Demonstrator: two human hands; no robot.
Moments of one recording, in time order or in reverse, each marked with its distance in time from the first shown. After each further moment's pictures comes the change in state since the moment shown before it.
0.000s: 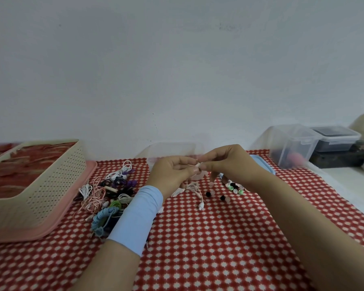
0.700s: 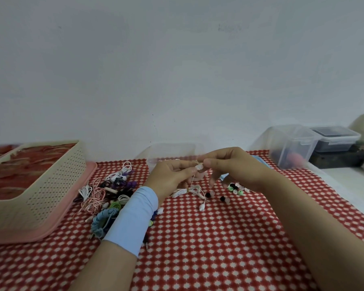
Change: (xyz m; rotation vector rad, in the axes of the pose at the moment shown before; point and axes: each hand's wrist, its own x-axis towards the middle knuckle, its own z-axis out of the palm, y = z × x) left_hand 0.003 -0.005 -0.005 -0.074 -0.096 -0.071; right_hand -0.003 -0.002 -0.010 0.095 -0.152 0.087
